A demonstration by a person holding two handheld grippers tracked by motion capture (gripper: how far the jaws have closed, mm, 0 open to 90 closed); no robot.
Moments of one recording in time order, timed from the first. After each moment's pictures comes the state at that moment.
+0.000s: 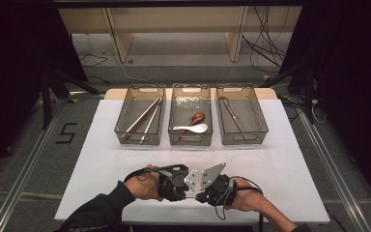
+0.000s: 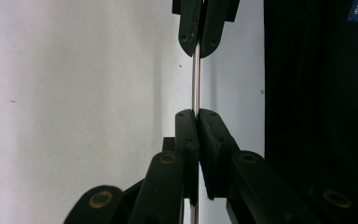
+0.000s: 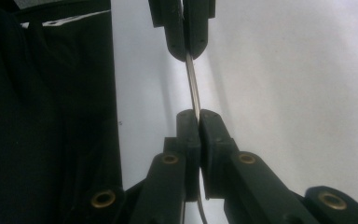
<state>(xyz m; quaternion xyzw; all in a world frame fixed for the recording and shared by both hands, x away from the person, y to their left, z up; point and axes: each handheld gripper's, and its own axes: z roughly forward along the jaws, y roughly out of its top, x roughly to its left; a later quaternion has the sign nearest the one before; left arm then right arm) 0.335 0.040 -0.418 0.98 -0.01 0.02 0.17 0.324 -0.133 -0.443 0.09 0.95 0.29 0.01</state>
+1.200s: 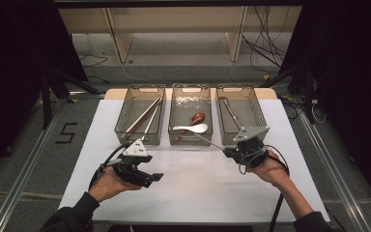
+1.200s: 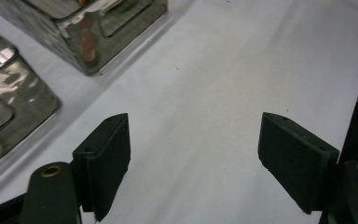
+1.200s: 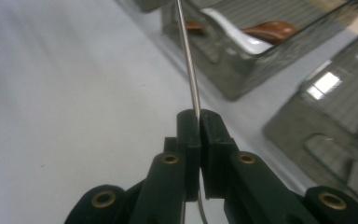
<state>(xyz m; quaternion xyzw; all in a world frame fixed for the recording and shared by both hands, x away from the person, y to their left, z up) 0.355 0.157 -0.410 0.87 0.29 0.09 0.39 0.390 -0.211 -0.393 0.29 0.88 0.35 0.15</state>
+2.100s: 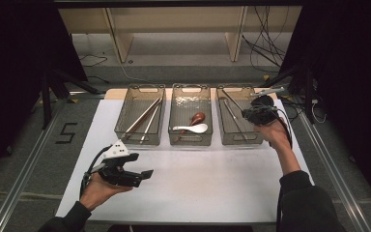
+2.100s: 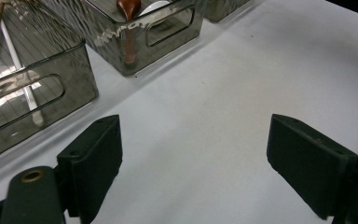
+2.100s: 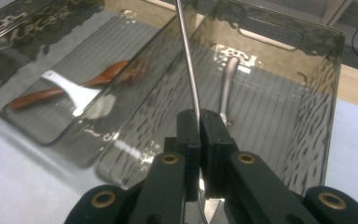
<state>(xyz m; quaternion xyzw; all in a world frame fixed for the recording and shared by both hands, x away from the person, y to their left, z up) 0.342 0.188 -0.414 0.82 0.35 0.11 0.44 0.496 -0.252 -0.371 0.47 0.79 0.34 0.21</state>
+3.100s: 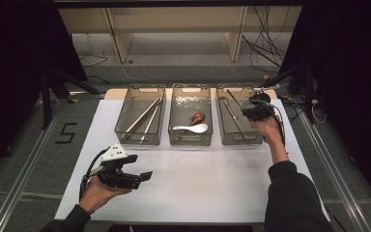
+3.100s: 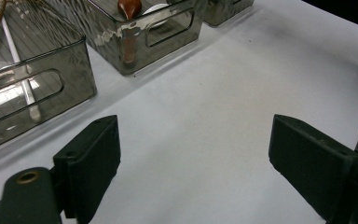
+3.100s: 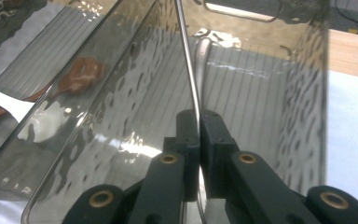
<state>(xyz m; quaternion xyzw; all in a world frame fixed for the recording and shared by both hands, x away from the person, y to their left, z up) 0.338 0.191 -0.417 0.81 0.36 0.11 0.45 0.531 -0.255 -0.395 0.54 0.76 0.31 0.20</state>
